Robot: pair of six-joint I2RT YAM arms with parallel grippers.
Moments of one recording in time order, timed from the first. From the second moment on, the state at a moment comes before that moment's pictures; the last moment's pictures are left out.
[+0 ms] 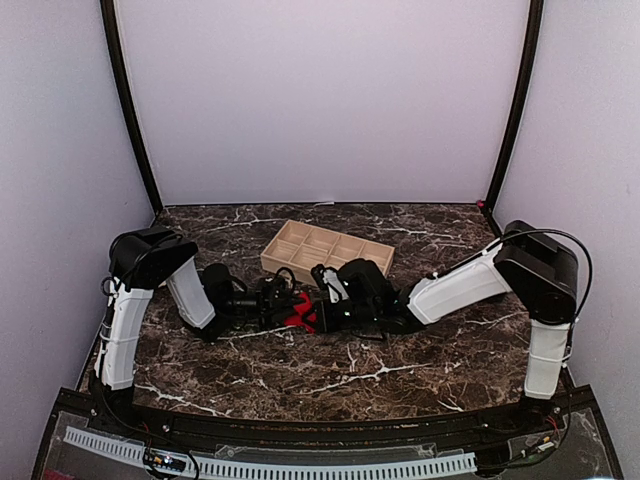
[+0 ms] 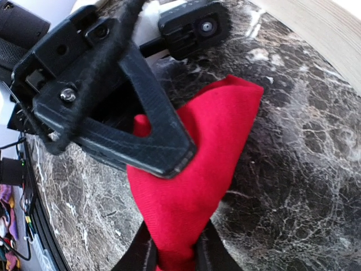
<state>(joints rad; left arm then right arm) -0.52 2.34 0.78 1.51 1.03 -1.93 0.99 1.95 1.01 0.34 -0.14 0.63</state>
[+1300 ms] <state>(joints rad) -0.47 1.79 0.80 0.20 0.66 -0.92 0.99 2.01 1.38 -0.49 -0.17 0.33</state>
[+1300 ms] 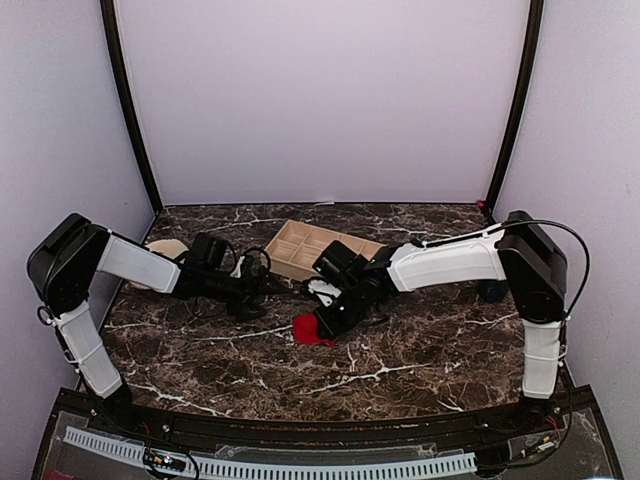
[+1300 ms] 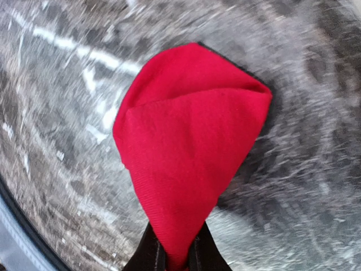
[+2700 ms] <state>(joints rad) -0.67 1.27 0.48 0.03 0.45 -0.49 1.01 2.11 1.45 -0.46 -0.77 0.29</state>
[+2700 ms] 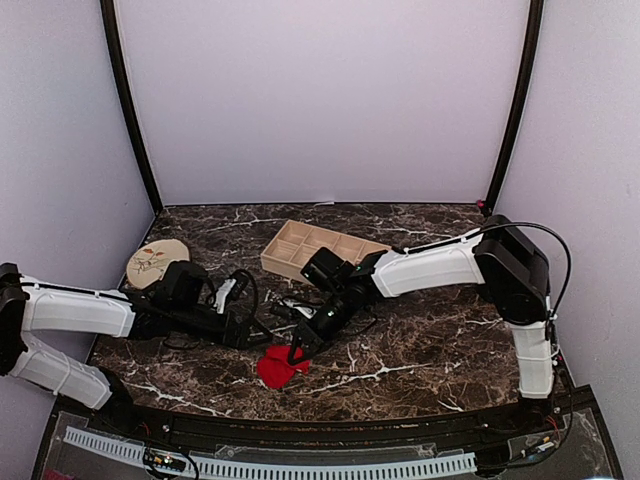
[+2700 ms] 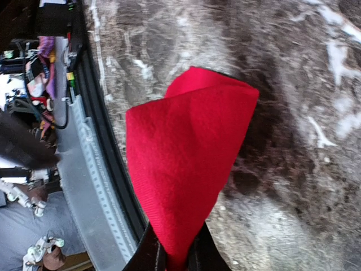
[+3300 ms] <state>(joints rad) -0.83 1.32 0.48 0.00 0.38 -0.42 1.02 2.14 1.48 -0.50 -0.62 0.29</state>
